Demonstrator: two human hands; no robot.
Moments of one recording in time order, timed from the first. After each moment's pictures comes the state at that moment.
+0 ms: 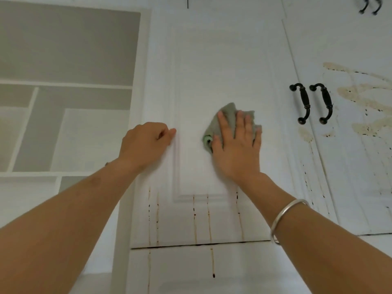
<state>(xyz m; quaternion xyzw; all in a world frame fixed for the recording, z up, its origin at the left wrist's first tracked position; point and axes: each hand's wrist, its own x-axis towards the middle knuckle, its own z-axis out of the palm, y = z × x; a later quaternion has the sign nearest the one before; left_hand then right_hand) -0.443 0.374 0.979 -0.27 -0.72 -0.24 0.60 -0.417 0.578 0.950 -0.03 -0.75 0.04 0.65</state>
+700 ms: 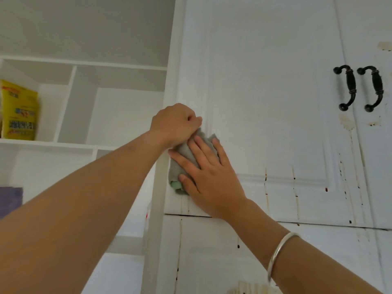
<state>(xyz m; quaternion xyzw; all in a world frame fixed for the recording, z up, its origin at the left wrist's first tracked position) -0.433 0.363 0.977 -0.26 -0.77 -0.25 0.53 -0.430 0.499 0.870 0.23 -0.75 -0.17 0.60</state>
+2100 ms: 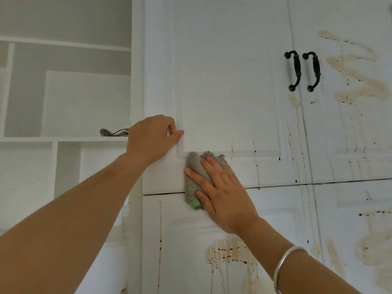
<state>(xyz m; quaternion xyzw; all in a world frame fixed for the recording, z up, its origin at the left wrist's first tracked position) -0.437 0.367 0.915 -0.30 -0.74 -0.19 0.58 -0.408 0.565 0.783 0.16 -0.81 -0.12 0.56</state>
